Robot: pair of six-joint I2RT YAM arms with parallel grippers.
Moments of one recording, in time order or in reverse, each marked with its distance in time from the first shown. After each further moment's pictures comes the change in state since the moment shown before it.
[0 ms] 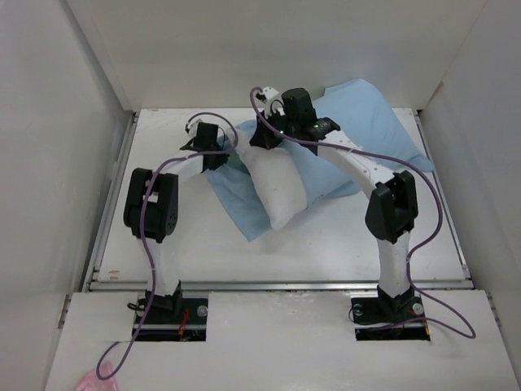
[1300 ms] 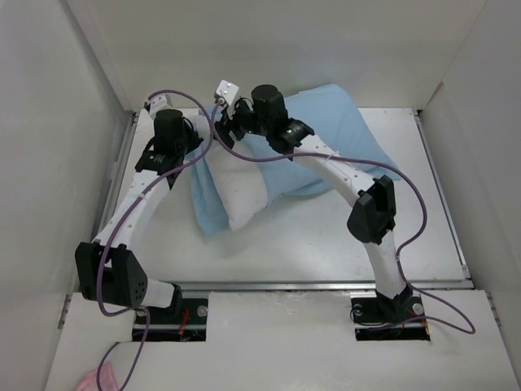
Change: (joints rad) left arm 0.037 -0.621 -0.149 -0.067 -0.097 0.175; right arm 0.171 0.094 0.227 0.163 0.097 -0.391
